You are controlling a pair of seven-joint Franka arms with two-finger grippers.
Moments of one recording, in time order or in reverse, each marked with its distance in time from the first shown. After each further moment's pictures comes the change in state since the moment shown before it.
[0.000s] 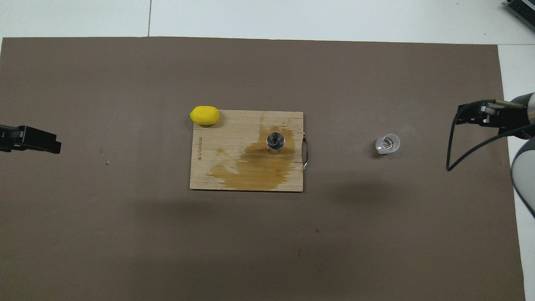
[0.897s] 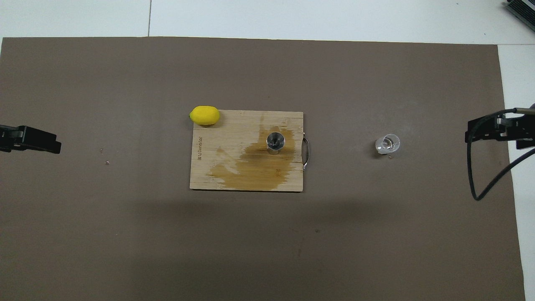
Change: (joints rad) left arm 0.000 0.000 0.000 0.000 0.000 0.000 0.000; right arm 0.028 0.012 0.021 0.173 0.001 -0.288 -0.112
